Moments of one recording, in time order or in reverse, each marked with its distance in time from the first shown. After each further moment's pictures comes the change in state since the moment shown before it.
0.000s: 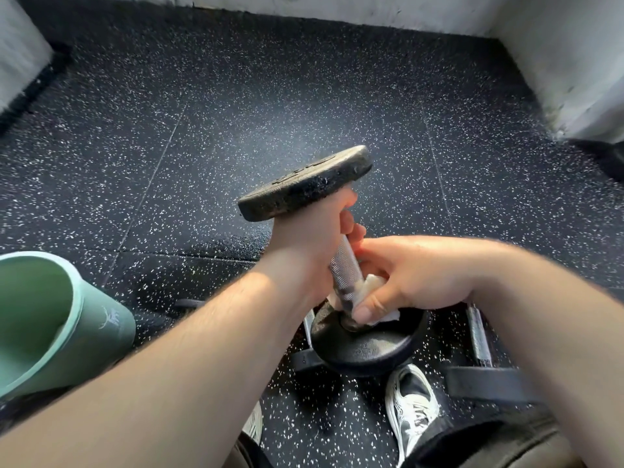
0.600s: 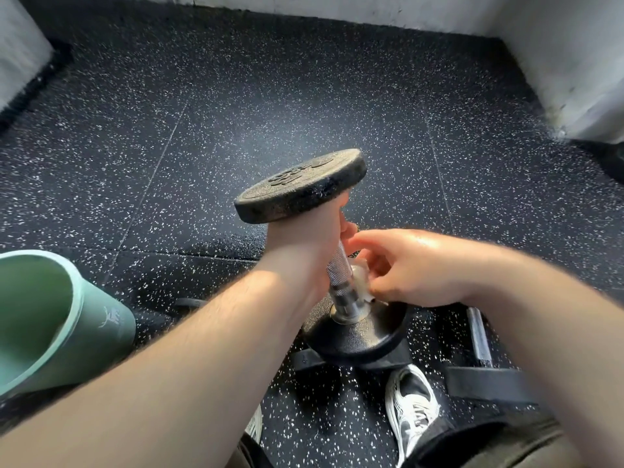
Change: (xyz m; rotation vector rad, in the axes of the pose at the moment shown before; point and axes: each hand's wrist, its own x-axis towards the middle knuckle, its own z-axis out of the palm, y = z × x) left_hand 0.007 -0.002 -0.001 0.062 0.147 0.034; right_hand -0.007 -0.017 0.001 -0.322 0.261 0.144
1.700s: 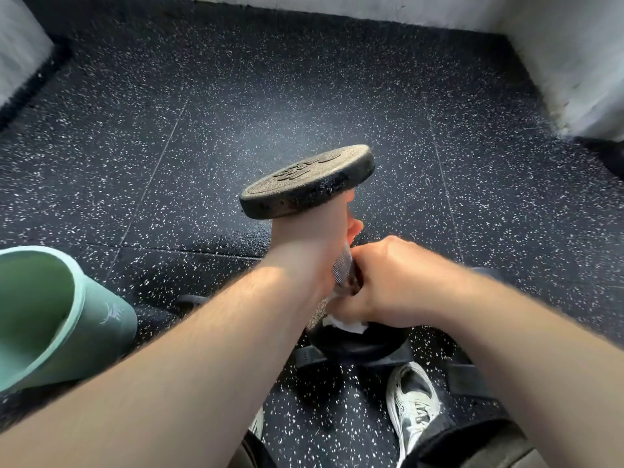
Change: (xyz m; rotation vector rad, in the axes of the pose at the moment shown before) left_hand 0.000 -0.001 0.001 -0.020 0.007 -0.017; right_hand -0.002 -0.023 0.027 -0.225 0.161 0.011
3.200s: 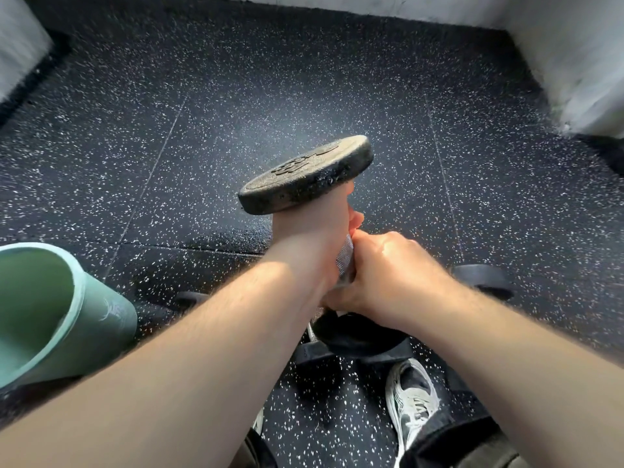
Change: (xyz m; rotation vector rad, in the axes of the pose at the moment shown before) left_hand -0.002 0.002 0.003 0.048 0.038 0.014; right_hand 0.001 -0.010 0.011 -0.002 0.152 0.104
